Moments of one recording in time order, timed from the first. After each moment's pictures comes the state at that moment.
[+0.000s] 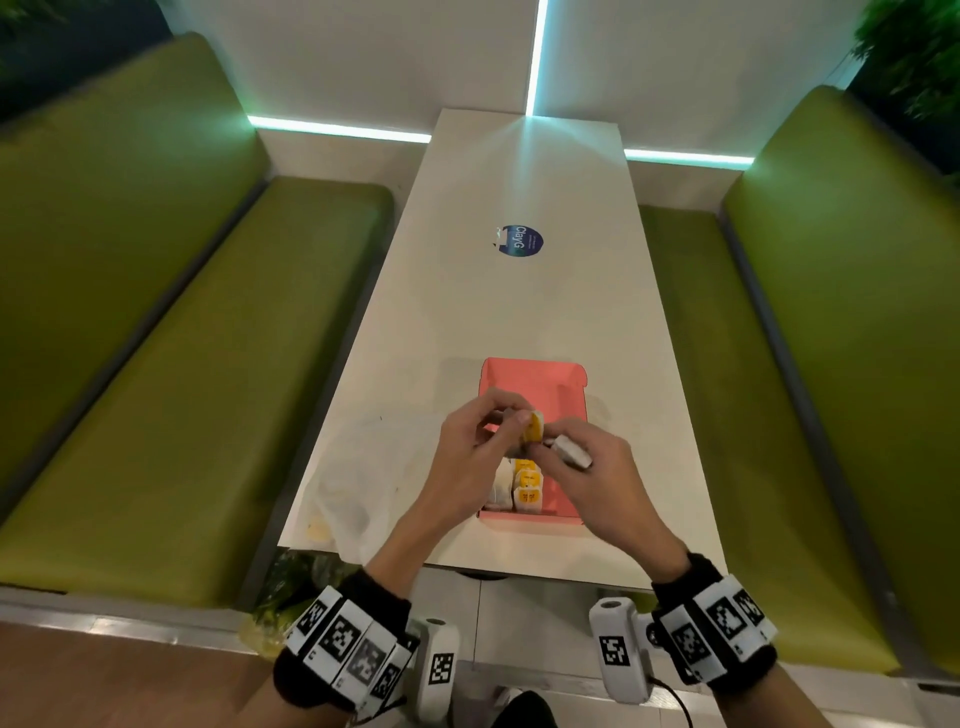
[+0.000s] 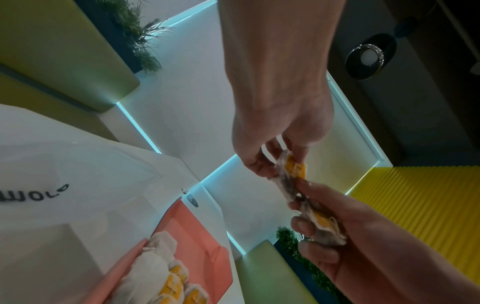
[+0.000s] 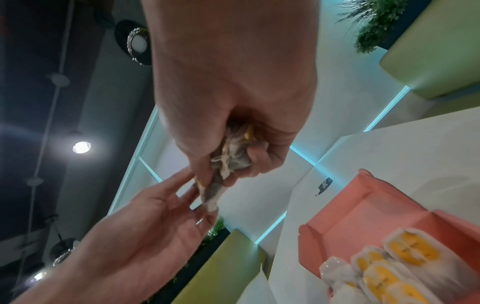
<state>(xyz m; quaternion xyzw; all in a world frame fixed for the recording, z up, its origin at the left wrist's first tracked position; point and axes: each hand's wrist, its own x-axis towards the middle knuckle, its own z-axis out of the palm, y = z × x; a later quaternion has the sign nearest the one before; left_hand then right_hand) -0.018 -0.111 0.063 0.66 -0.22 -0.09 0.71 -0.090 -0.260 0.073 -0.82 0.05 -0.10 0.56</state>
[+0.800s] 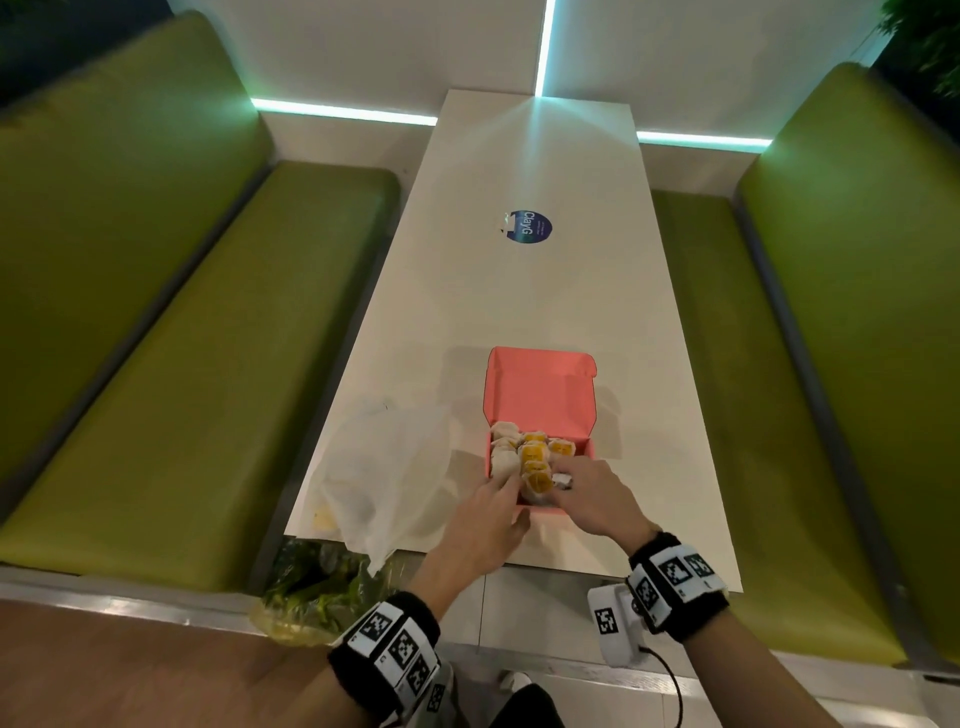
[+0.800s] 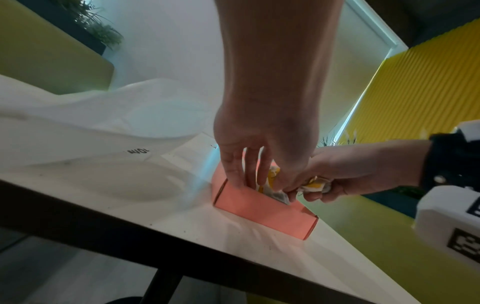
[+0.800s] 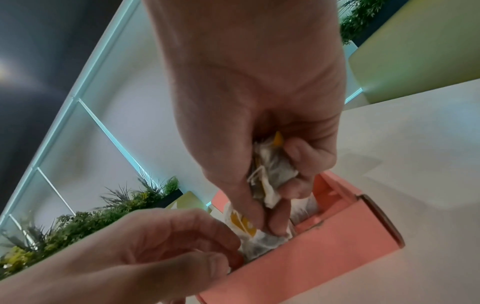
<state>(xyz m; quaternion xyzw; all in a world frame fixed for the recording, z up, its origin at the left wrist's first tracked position) -0.046 -0.111 -0.041 0.90 -0.30 -0.16 0.28 -0.069 -0.284 -0.025 -0.92 0.15 0.16 0.32</state>
